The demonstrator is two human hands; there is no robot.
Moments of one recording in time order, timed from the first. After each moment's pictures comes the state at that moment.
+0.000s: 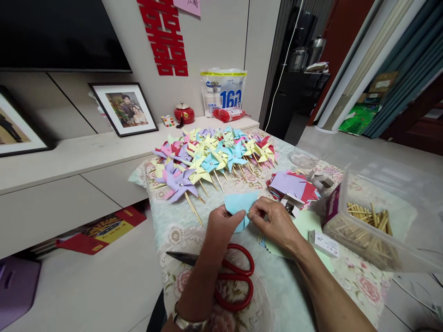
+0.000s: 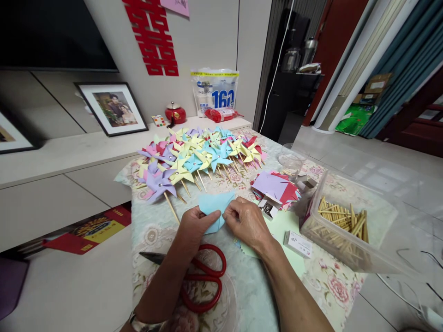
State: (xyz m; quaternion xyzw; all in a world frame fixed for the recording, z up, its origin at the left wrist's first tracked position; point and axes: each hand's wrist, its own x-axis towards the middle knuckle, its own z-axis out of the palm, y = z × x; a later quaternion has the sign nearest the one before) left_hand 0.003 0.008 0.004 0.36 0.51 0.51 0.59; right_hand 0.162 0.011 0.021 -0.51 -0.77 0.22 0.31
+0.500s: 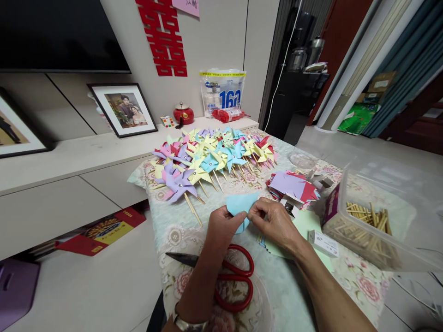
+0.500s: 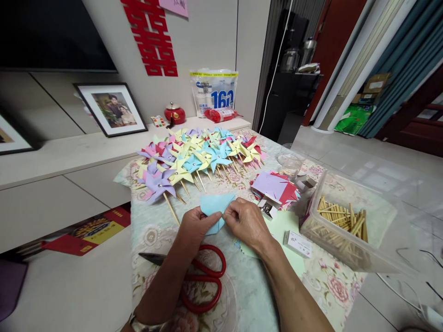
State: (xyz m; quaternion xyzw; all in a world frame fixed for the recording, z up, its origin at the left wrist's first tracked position) left_hand 0.005 0.009 0.000 0.38 0.52 0.50 0.58; right_hand 0.163 0.012 0.019 -0.51 -0.77 0.21 0.32
